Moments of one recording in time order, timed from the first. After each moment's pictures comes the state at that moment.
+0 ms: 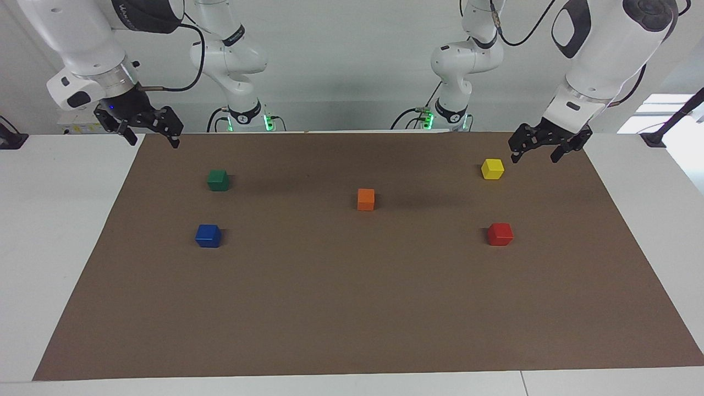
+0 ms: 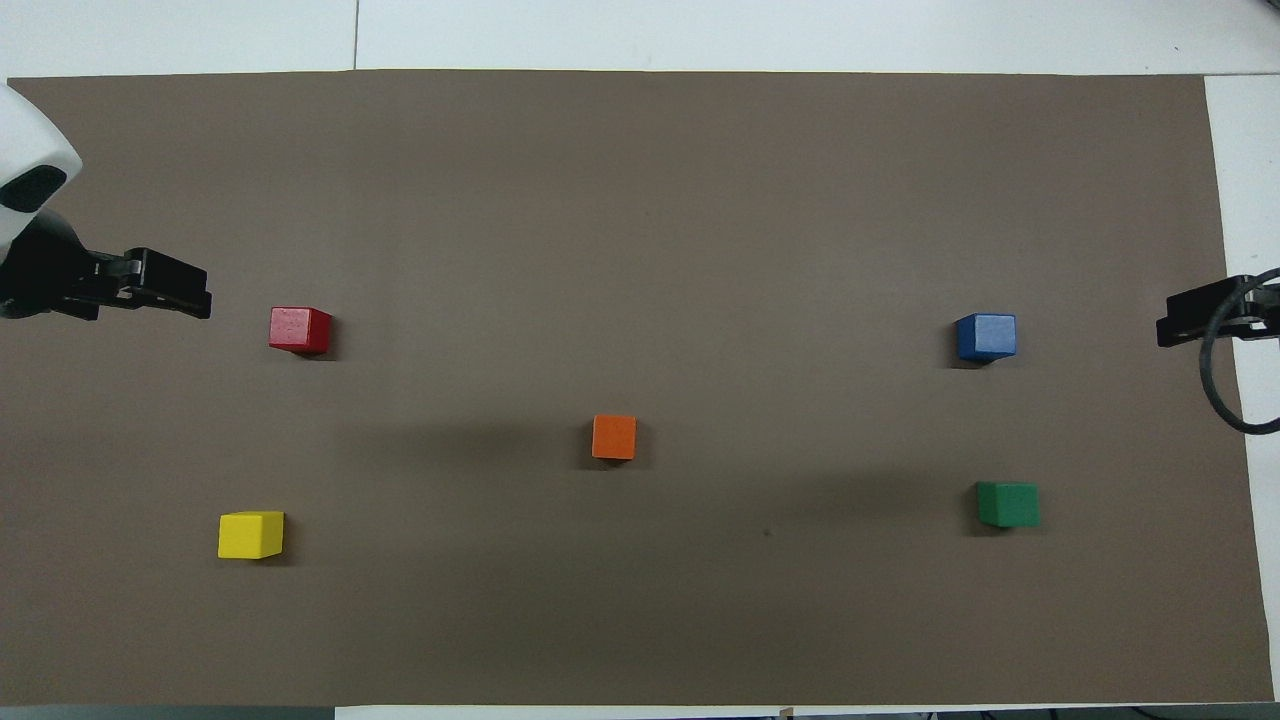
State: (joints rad) left arm 0.12 0.04 -0.22 -1.57 0.00 1.57 -0.03; right arm -0.02 -0.05 -0.05 -1.62 -0.03 1.51 0.03
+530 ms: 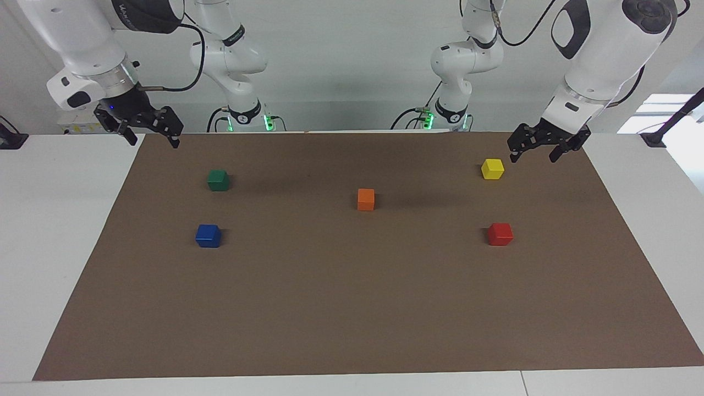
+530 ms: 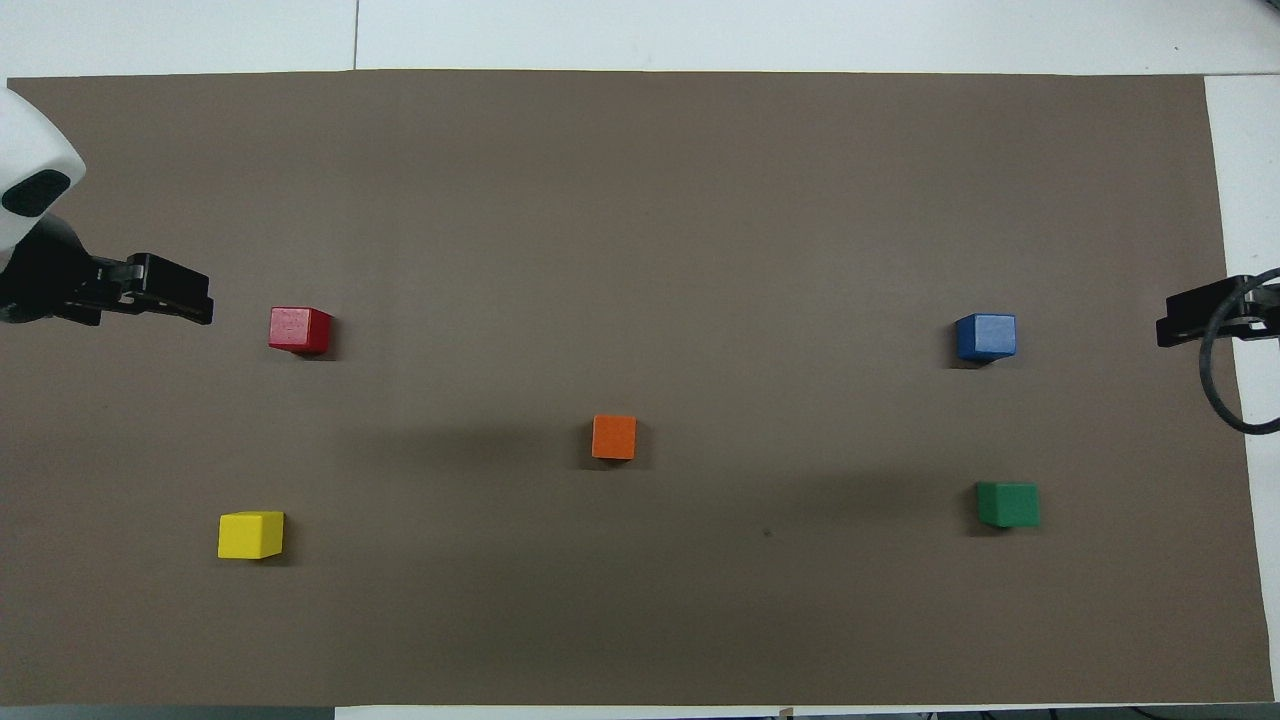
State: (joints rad) left arm 0.12 0.03 -0.22 -1.58 0.00 1.55 -0.03; right arm -0.02 -0.05 -0.05 -1.62 -0.03 1.51 0.03
